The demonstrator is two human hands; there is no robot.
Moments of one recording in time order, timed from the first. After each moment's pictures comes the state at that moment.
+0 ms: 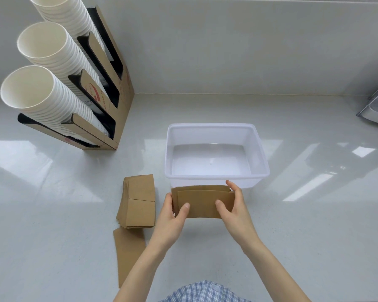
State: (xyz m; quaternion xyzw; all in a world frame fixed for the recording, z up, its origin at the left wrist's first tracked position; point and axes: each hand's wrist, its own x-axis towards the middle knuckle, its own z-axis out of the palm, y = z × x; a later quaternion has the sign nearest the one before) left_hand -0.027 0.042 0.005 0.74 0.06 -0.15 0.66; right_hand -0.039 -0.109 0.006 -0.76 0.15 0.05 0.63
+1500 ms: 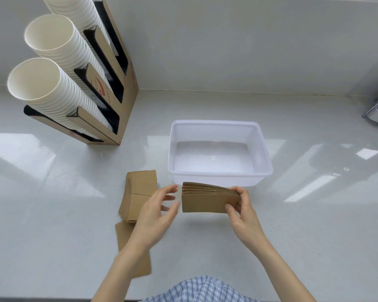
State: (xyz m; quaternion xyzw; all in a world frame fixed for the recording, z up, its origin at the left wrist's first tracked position) left_hand -0.025 0.076 0.011 0.86 -0.07 -0.05 0.51; right_hand -0.046 -0.128 -0.019 -0.80 0.07 0.03 0.59
